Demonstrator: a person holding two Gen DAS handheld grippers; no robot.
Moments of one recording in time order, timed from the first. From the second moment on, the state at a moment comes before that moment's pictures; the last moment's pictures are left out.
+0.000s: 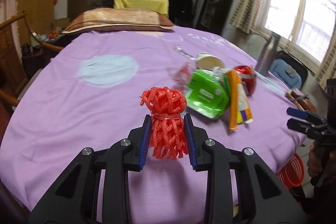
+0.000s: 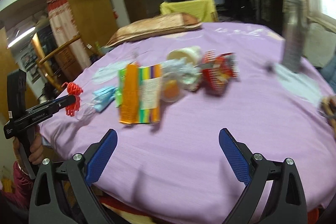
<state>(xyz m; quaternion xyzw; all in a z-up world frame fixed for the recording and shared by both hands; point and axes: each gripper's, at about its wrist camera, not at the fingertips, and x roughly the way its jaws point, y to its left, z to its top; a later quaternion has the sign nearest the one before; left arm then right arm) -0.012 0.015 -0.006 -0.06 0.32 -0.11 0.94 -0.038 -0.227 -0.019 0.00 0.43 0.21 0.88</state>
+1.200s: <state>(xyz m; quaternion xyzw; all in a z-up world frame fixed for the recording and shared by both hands) -0.017 0.039 -0.004 -0.08 0.31 -0.09 0.94 -0.007 -0.195 -0.012 0.02 0.41 0.23 0.88</state>
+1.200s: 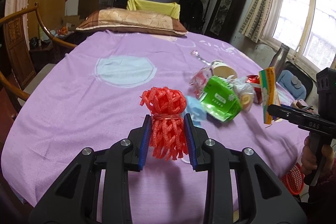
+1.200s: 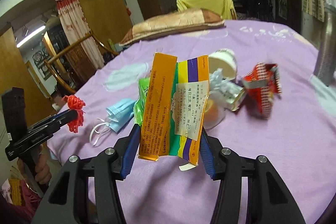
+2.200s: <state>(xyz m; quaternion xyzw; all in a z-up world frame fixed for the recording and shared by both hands) -0.054 -0.152 0.043 0.01 0.27 -0.28 0.92 -0.135 -0.377 0.056 0.07 0.30 0.08 0.95</state>
